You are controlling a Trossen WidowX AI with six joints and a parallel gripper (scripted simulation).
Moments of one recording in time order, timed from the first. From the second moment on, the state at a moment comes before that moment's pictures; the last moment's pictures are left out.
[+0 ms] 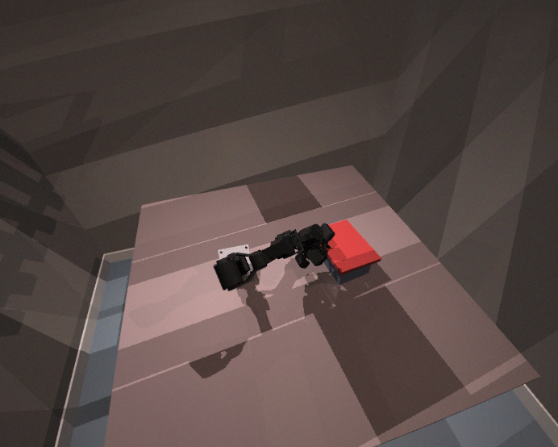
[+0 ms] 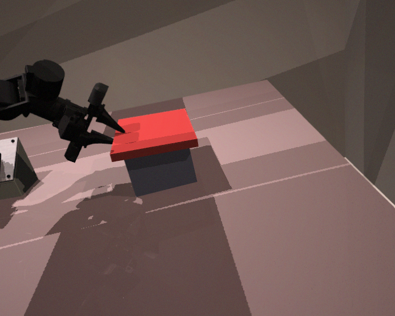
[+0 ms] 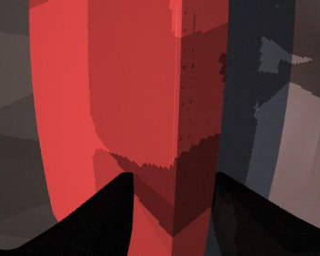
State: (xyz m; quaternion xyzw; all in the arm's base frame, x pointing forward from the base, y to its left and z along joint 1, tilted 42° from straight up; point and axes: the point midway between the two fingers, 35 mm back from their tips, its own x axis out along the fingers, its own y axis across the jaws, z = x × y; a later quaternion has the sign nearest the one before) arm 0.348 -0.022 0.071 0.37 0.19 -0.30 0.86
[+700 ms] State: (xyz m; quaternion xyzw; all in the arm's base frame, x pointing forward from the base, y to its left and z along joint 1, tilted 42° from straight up) arm 0.349 -0.018 0.074 0.37 0.19 -0.30 0.86
